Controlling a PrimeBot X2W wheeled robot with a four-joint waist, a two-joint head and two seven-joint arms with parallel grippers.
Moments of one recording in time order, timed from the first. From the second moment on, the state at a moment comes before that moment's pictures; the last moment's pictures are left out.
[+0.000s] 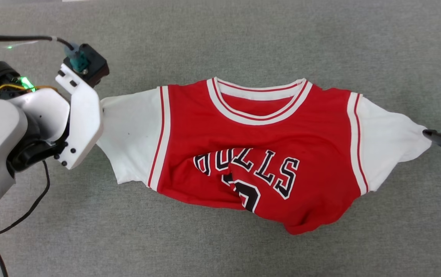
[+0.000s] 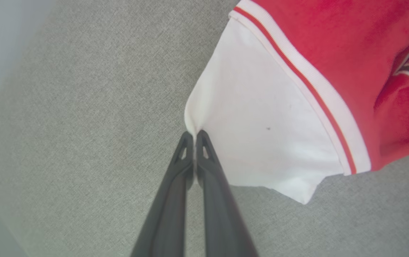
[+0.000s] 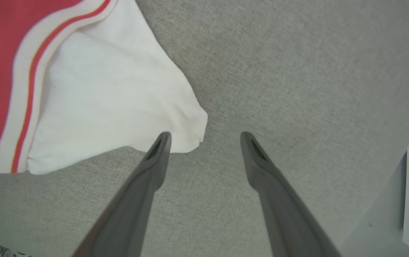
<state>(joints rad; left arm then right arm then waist) -1.06 0.89 -1.03 0.14 -0.88 -0.13 0.73 -0.80 -0.90 0.66 0.13 0.79 0.13 0.90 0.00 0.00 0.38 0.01</state>
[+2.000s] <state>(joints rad) -1.74 0.65 -0.89 0.51 -0.67 -0.08 0.11 -1.62 -0.70 0.68 0.45 0.52 0.13 0.33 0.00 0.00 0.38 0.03</state>
